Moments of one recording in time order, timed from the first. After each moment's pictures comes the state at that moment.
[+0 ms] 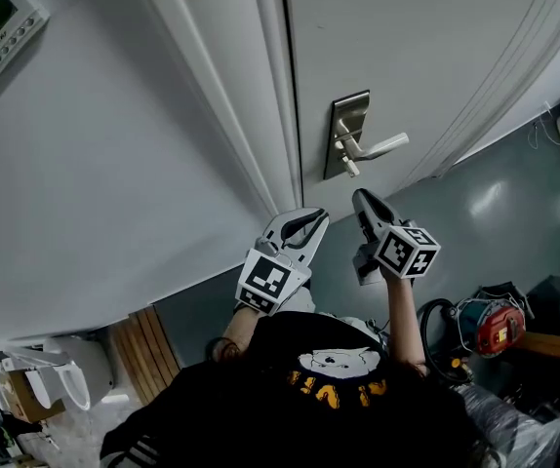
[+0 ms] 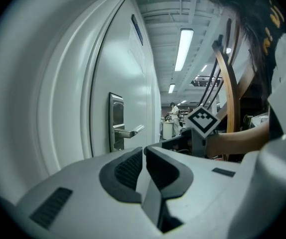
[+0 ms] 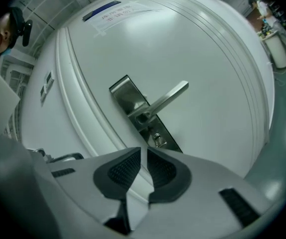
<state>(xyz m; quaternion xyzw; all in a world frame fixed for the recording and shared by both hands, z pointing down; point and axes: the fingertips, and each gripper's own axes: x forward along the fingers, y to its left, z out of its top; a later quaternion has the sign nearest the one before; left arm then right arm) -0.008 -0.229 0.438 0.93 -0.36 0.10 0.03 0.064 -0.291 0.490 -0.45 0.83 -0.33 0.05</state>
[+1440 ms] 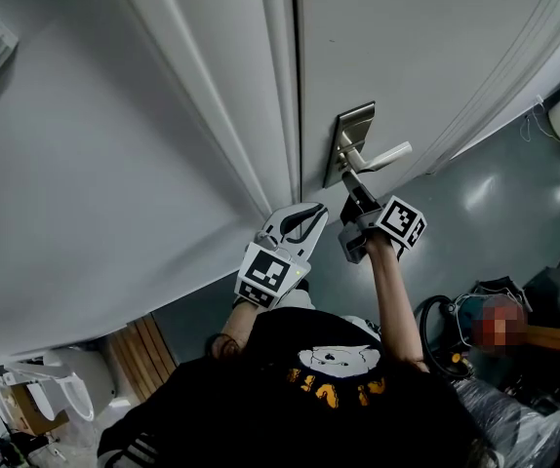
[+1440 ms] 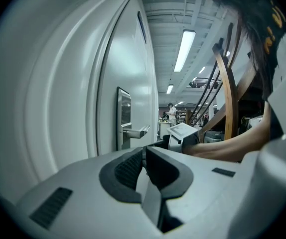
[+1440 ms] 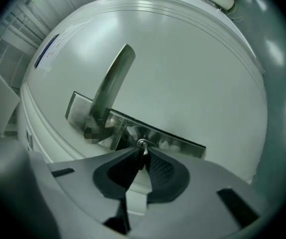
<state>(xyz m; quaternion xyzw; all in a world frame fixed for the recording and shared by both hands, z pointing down) -0.016 -0.269 0.444 0.93 -0.34 0.09 0.04 0.051 -0.367 0.525 -0.41 0.72 -0.51 0.22</state>
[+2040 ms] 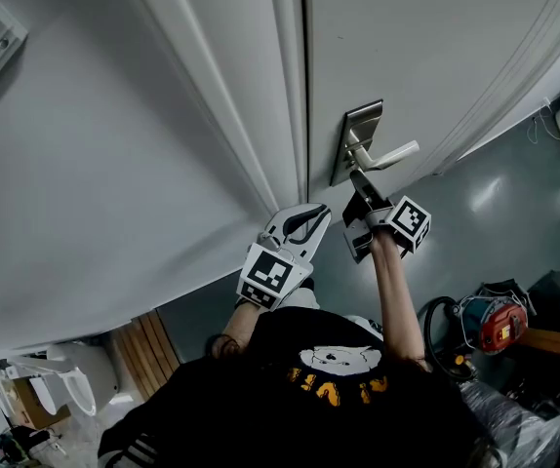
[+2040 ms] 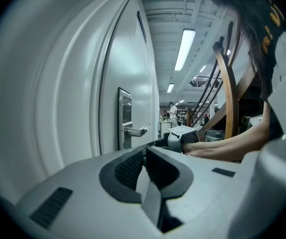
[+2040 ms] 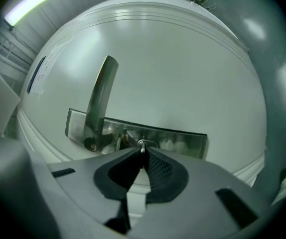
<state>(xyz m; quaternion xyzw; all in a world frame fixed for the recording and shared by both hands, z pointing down) -0.023 -0.262 0.445 0.93 -0.35 0.10 0.04 0.054 -0.365 0.527 -0.39 0.67 -0.57 0.29</state>
